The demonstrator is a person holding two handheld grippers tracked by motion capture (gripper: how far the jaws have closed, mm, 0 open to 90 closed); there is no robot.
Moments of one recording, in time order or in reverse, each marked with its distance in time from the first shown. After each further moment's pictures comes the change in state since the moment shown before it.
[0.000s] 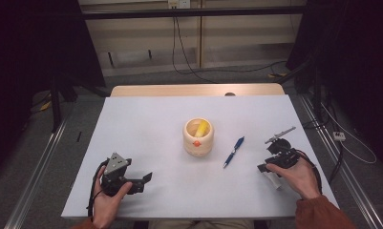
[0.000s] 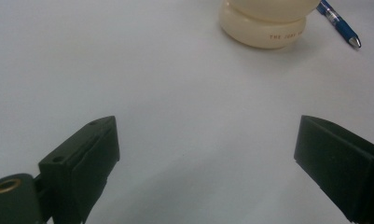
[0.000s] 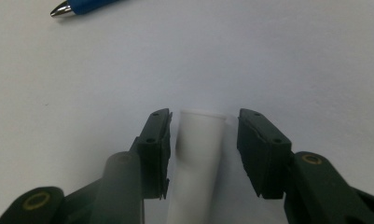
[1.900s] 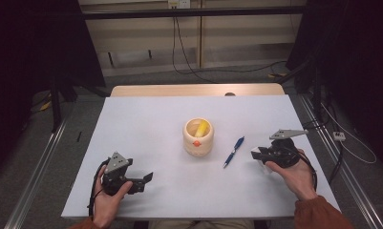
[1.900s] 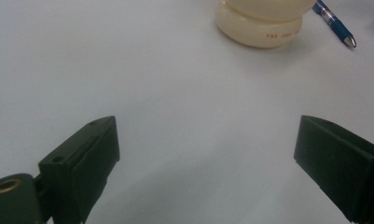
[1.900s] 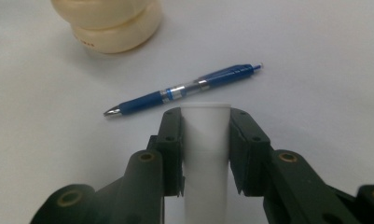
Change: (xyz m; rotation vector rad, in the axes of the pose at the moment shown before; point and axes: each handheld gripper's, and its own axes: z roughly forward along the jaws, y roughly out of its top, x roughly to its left) left arm 0.001 0.000 0.003 0.003 -0.025 0.000; right arm 0.012 -0.001 -0.012 -0.407 0.020 -0.031
